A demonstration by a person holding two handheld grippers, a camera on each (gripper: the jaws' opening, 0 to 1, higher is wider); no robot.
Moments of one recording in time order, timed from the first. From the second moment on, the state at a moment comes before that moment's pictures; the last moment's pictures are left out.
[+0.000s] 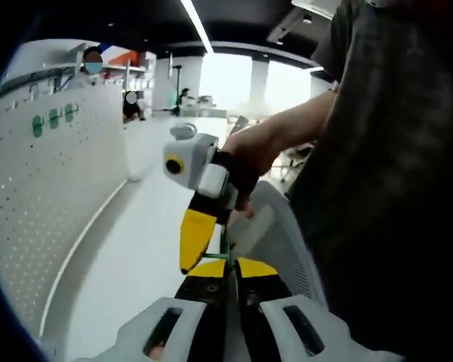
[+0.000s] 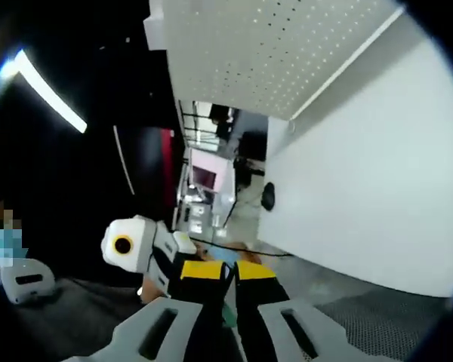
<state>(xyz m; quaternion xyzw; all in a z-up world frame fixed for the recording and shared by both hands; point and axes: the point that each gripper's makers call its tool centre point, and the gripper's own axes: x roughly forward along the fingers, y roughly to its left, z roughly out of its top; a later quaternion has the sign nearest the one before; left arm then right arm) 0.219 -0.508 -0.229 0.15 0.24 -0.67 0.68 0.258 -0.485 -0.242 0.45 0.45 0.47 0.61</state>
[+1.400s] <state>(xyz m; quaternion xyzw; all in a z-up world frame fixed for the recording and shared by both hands) 0.279 -0.503 -0.231 -0.12 0.33 -0.51 0.78 0.300 -0.488 -0.183 0.06 0.14 0.52 0.84</state>
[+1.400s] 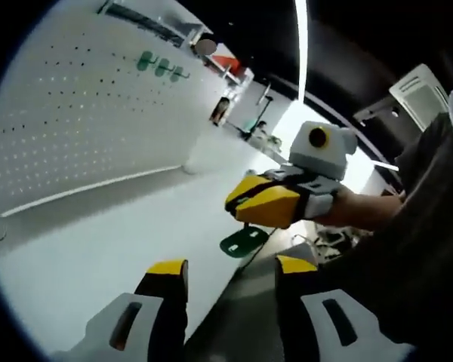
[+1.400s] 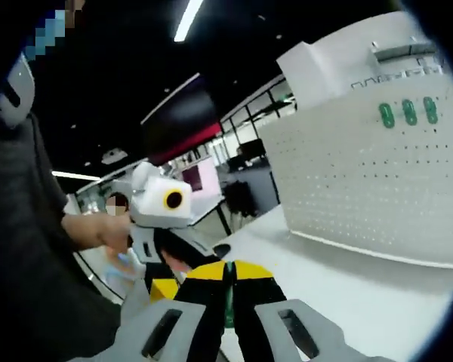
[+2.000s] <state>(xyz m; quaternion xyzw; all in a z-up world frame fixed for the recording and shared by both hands) 0.282 -0.524 -0.211 -0.27 0.33 -0.50 0.75 0.306 -0.489 -0.170 0.05 0.09 0.52 0.85</state>
